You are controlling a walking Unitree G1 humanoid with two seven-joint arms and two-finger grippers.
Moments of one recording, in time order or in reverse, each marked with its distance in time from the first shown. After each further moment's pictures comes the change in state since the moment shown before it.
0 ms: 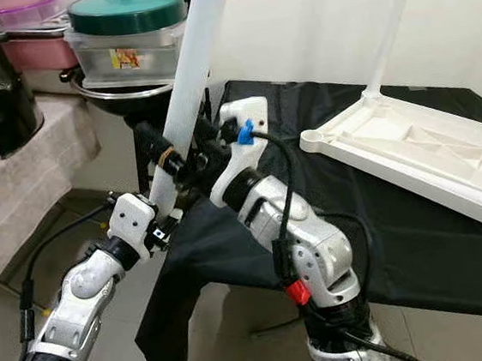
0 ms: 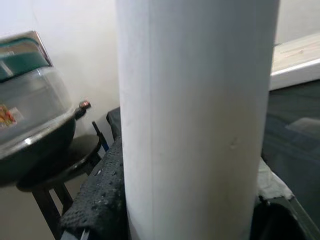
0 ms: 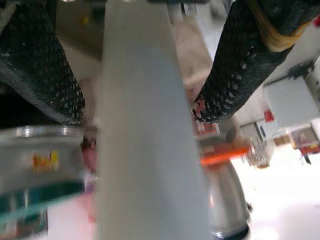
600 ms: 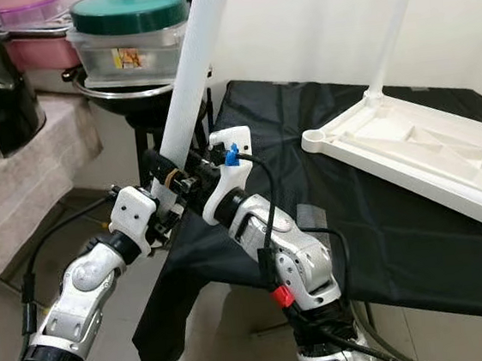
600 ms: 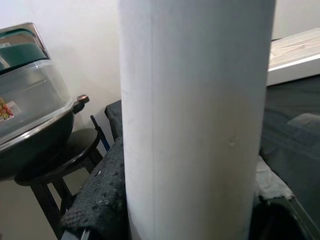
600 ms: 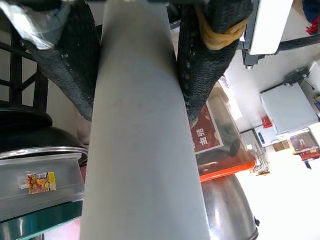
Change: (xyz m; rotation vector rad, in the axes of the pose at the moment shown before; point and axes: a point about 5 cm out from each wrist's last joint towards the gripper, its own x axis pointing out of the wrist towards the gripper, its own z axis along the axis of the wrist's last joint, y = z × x) left arm 0.001 0.000 -0.001 -0.009 0.021 -0.011; right arm 0.006 -0.009 -0.019 0.018 0.023 -0.020
